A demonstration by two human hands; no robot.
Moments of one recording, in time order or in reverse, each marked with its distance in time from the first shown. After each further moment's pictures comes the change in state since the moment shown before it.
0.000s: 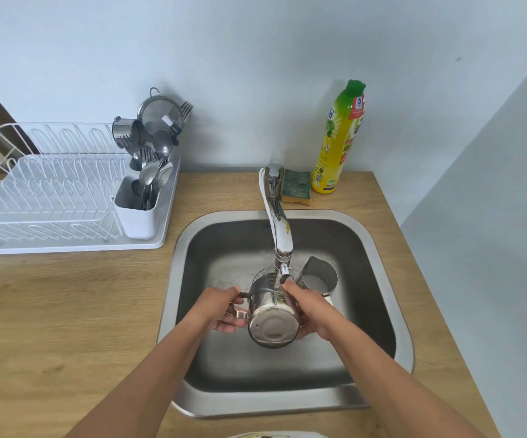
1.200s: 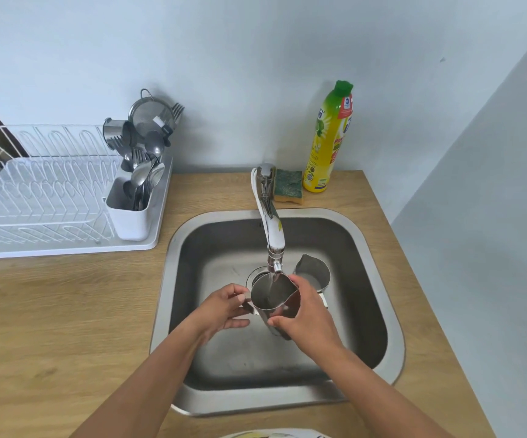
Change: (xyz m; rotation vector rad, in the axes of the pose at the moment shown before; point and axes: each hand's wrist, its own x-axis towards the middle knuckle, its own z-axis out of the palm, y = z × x) left_hand 0.002 -0.016 0.009 -0.142 -0.239 0.175; right_hand -0.043 0.027 0.011 -0.464 0.378 -0.536
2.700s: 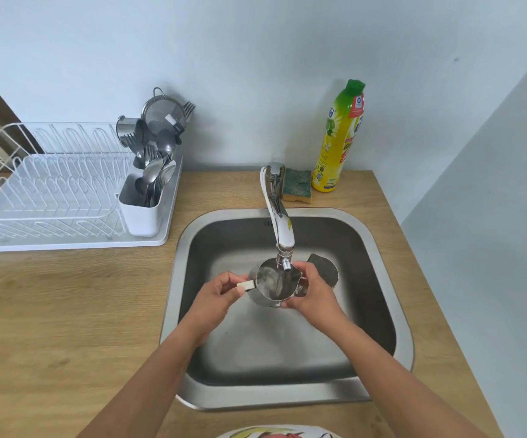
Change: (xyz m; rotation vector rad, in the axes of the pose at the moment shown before) left_hand -0.029 0.011 -0.006 0.069 0.190 0.289; right_hand 0.037 0.001 -0.007 0.176 -0.145 0.041
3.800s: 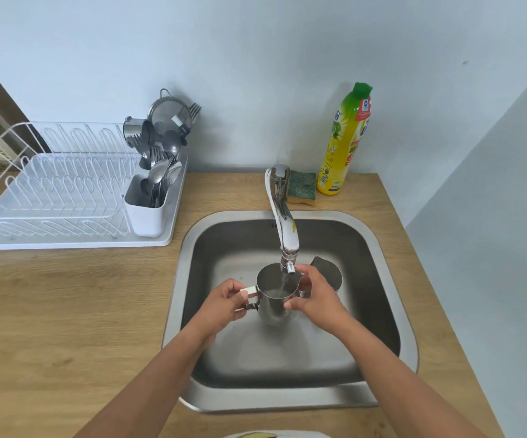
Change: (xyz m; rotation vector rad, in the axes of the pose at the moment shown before) left_hand 0.008 -0.007 0.006 -0.005 0.010 -0.148; right_hand 0.006 0.001 -0.003 -0.010 -0.055 -0.017
